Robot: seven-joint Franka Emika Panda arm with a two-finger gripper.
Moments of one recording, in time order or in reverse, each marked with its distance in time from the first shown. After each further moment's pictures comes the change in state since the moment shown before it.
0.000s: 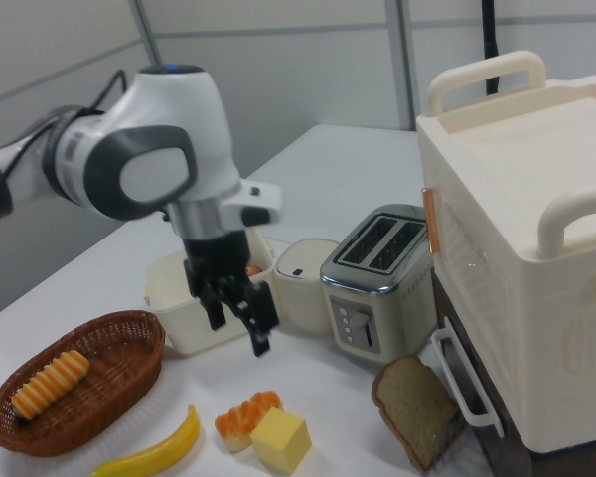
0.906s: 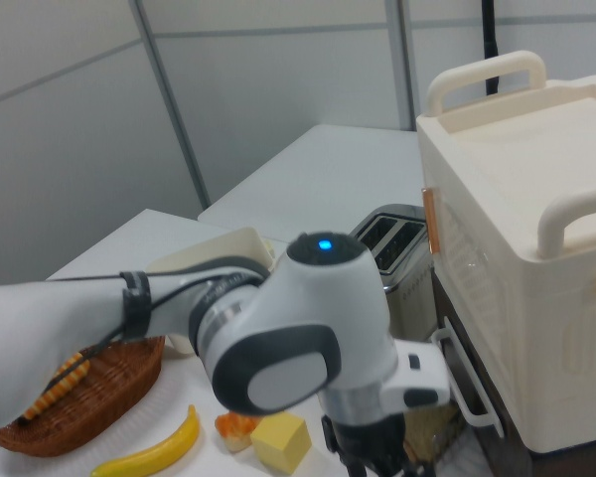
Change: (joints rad) arm -0.050 0.103 -0.339 -0.237 0.000 0.433 -0.337
